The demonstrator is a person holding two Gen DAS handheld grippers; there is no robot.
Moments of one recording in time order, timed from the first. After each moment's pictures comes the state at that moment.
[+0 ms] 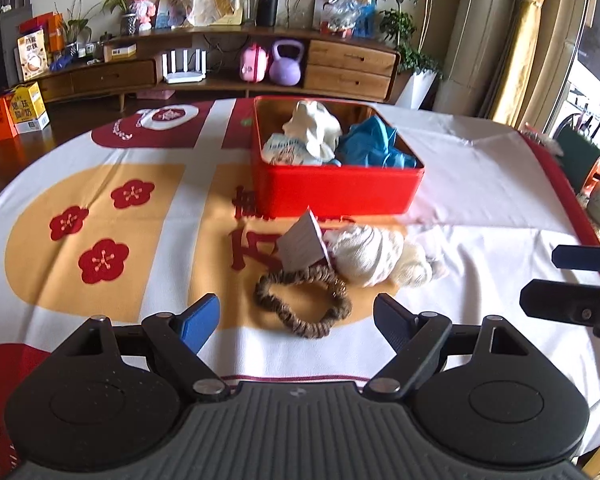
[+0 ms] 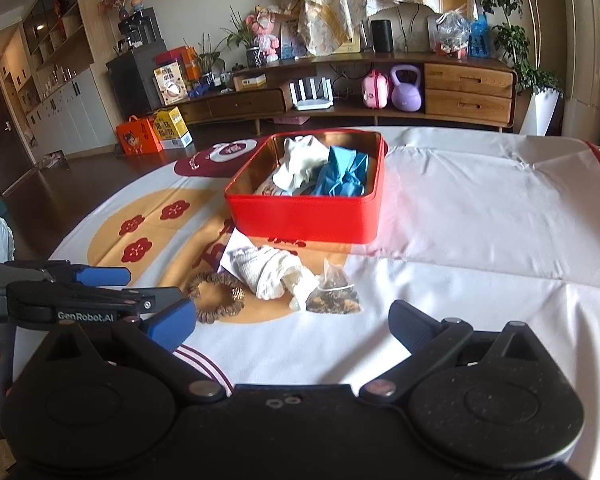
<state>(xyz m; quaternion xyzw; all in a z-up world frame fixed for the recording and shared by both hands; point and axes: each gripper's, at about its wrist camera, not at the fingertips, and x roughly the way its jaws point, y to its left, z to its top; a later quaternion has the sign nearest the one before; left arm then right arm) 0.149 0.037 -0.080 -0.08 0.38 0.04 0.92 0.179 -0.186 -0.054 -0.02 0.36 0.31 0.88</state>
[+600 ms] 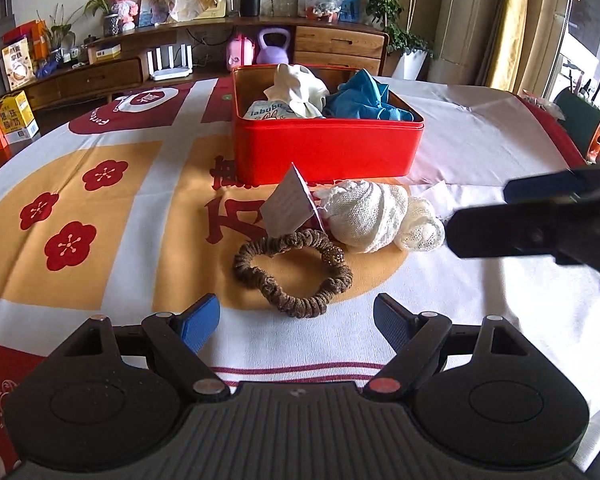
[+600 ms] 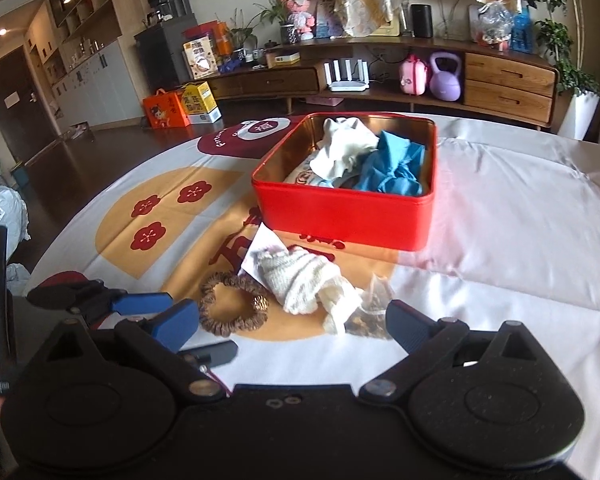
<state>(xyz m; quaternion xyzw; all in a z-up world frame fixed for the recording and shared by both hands) 0.163 0.023 -0.123 -0.05 0.39 0.03 0.92 0.214 -0.140 -0.067 -0.05 0.37 0.36 0.85</state>
